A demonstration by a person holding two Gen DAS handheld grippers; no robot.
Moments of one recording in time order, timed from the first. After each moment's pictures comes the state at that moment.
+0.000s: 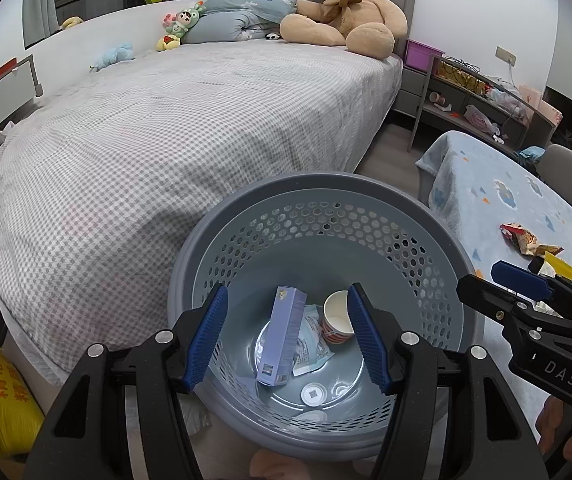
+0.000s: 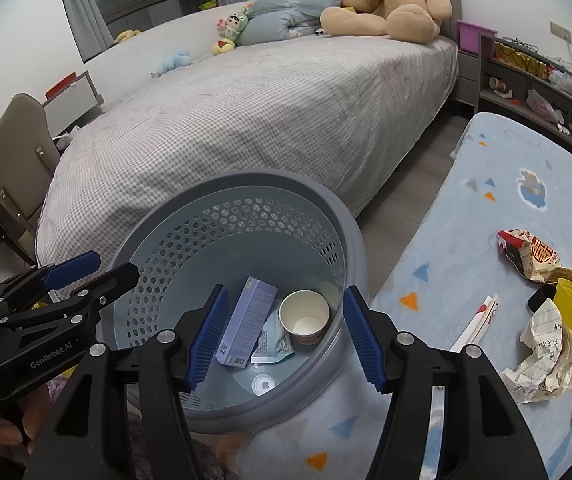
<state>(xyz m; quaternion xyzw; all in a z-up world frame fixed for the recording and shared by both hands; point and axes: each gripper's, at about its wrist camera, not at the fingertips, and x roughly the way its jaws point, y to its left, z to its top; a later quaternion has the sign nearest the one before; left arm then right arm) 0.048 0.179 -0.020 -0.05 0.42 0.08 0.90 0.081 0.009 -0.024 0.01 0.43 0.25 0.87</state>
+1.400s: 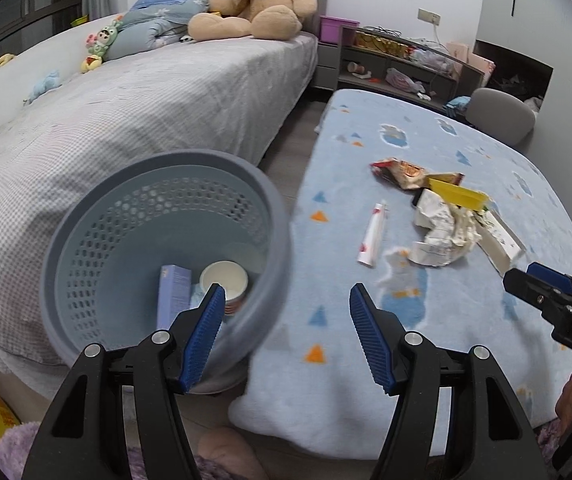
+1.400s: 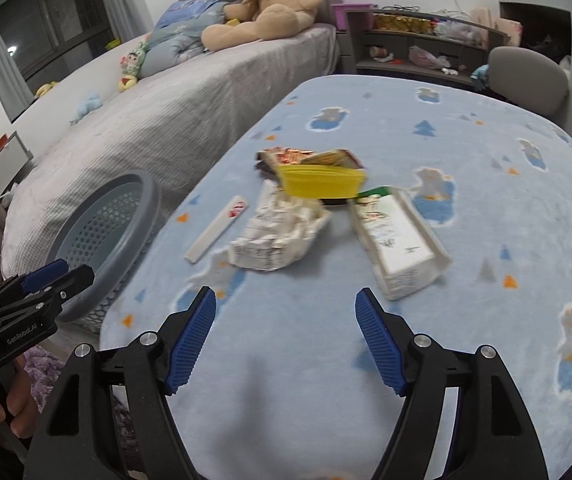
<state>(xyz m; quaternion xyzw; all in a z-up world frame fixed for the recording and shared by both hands) 0.020 0.020 -0.028 0.00 0.43 -0.03 0.90 0.005 -0.212 -0.029 0.08 0.43 0.09 0.89</state>
